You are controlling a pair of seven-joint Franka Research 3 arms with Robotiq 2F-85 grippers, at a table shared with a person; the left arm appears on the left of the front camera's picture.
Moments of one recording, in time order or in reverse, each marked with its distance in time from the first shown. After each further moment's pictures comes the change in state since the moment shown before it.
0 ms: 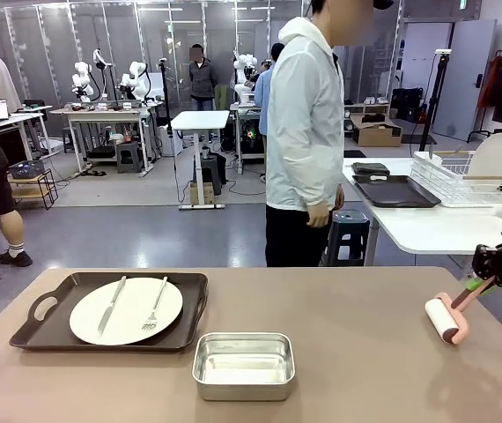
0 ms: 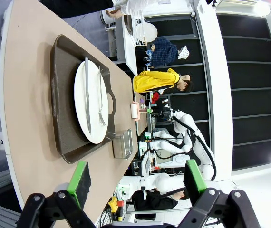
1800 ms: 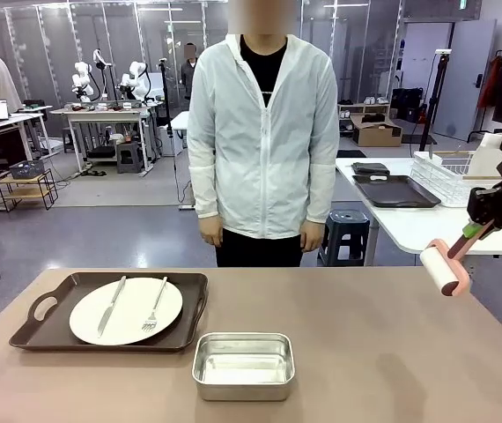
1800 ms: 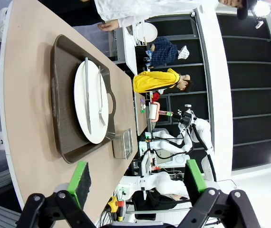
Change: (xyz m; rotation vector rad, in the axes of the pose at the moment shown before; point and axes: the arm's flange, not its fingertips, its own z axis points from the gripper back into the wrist) left arm 0.000 0.000 0.000 0.000 0.000 0.000; right arm -0.038 0.119 0.115 -0.091 -0.130 0.219
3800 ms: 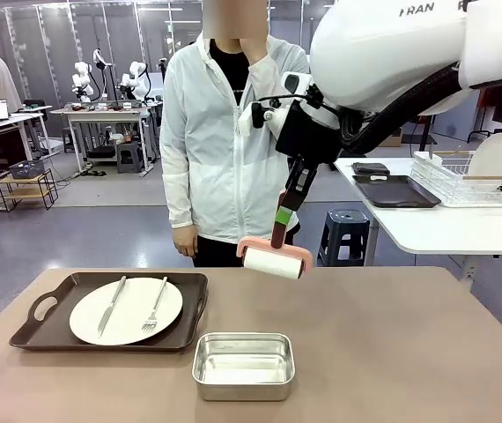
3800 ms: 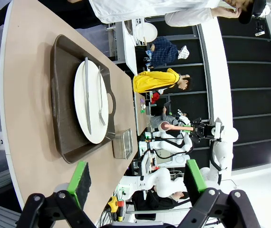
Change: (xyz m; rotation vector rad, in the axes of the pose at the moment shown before) left arm 0.000 0.000 0.000 0.000 0.000 0.000; right arm -0.035 0.365 0.000 0.162 0.099 1.344
